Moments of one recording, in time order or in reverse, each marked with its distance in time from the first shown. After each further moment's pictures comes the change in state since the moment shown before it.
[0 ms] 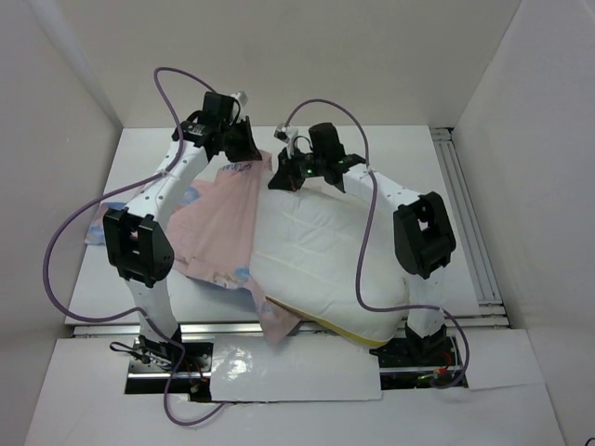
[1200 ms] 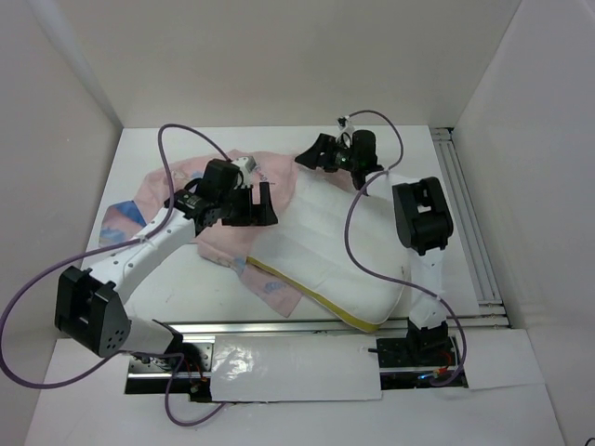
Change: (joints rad) left arm -0.179 -0.505 -0.745 0.182 -0.023 -0.008; right arm -0.251 0.237 -0.132 0.734 0.067 0.714
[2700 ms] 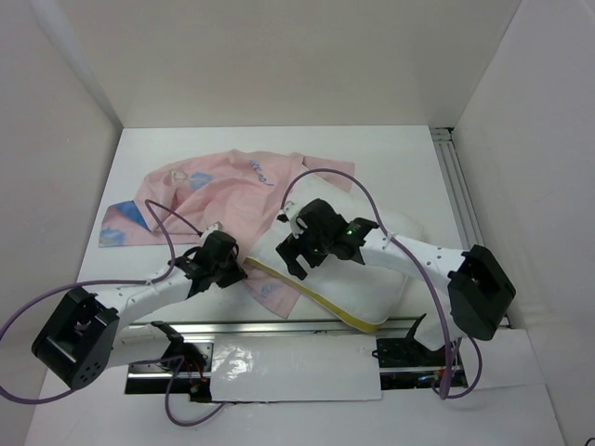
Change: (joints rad) left arm -0.091 -0.197 -0.667 0.322 -0.287 -0.510; right arm 0.596 -0.762 -0.475 -1.017 0.557 -0.632
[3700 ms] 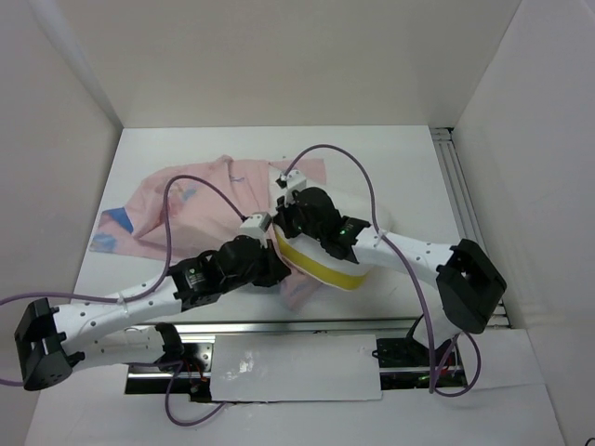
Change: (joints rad) left arm -0.426 -0.174 0.237 -0.063 -0.059 0.102; right arm 0.005 0.068 0.012 0.513 0.226 0.175
